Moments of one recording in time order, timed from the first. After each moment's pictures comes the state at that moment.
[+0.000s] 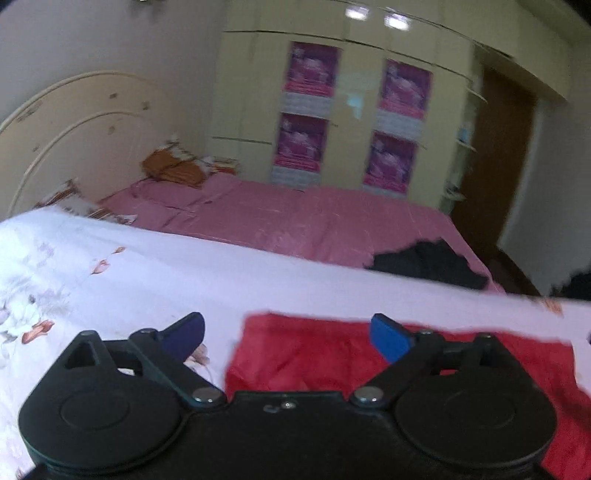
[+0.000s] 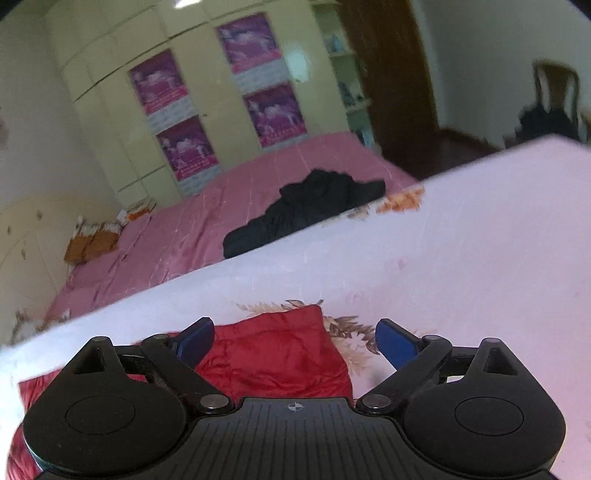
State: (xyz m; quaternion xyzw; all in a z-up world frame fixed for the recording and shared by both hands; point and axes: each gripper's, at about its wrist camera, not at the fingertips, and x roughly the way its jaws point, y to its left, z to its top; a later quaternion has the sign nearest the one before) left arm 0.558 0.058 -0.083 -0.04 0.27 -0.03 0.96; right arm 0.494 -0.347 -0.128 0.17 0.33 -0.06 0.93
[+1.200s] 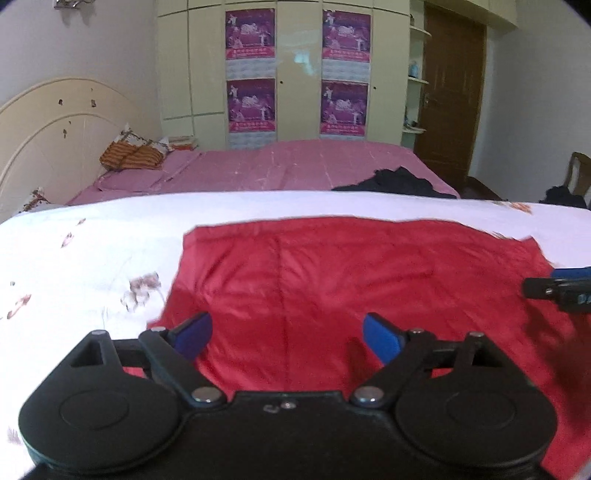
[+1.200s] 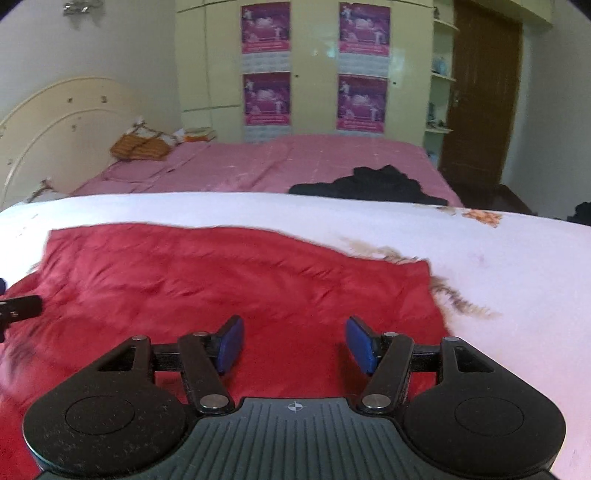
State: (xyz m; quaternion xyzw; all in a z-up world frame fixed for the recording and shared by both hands) left arm 0.502 0.014 -0.118 0.04 0.32 -0.08 0.94; right arm 0.447 -0.237 -0.158 0.02 0.36 0.03 0.93
